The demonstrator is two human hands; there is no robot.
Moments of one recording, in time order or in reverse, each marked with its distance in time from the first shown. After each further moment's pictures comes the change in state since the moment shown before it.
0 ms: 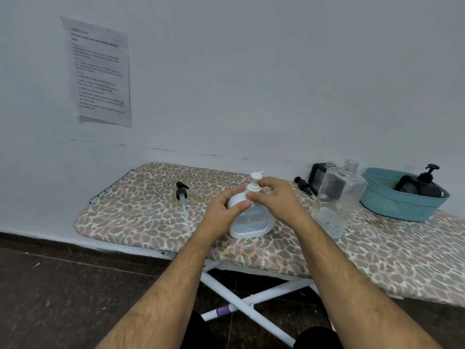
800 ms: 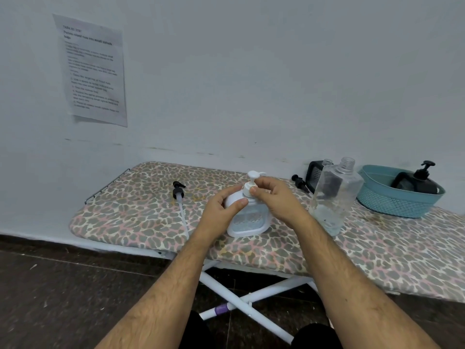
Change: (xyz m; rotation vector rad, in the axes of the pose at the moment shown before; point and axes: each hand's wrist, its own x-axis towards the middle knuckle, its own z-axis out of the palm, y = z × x) left_hand 0.000 -0.002 0.003 -0.002 0.050 0.033; right_hand 0.000 0.008 -0.001 0.227 -0.079 0.057
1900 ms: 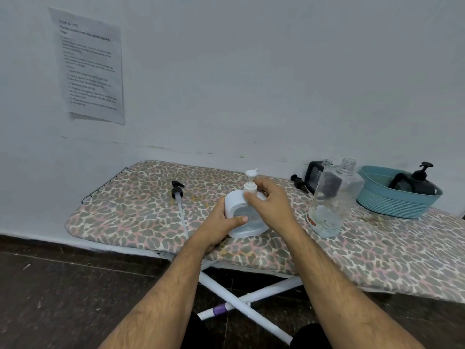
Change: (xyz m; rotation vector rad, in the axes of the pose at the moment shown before) left_hand -0.003 -0.028 -0.007 -0.143 -0.212 -0.208; right_hand -0.008 0.010 0.026 -0.163 0.224 -0.066
